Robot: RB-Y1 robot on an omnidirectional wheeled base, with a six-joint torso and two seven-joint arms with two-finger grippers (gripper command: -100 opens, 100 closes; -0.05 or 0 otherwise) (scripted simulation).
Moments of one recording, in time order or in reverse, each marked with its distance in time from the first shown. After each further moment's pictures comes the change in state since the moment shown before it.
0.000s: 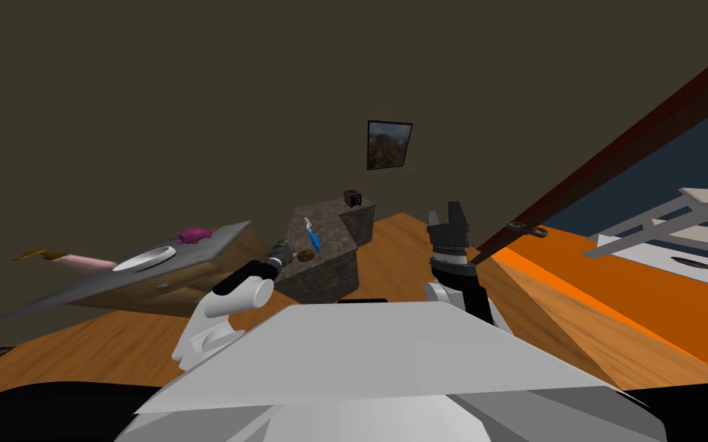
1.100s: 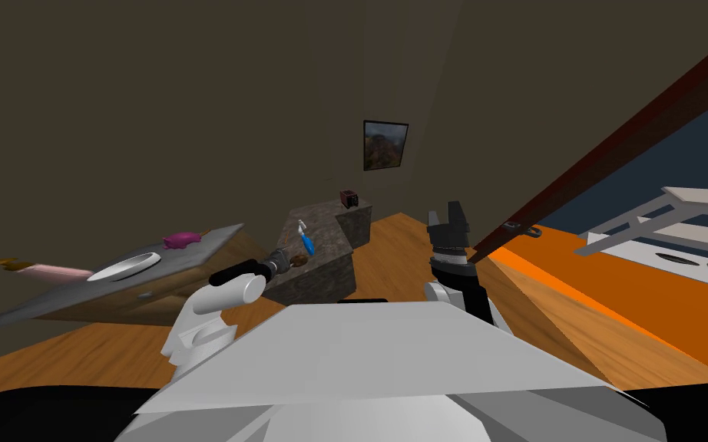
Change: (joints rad) left arm -0.047 0.037 0.093 0.036 0.095 0.301 0.030; right arm 0.000 0.000 0.000 0.000 0.000 0.000 0.000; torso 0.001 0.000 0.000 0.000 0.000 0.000
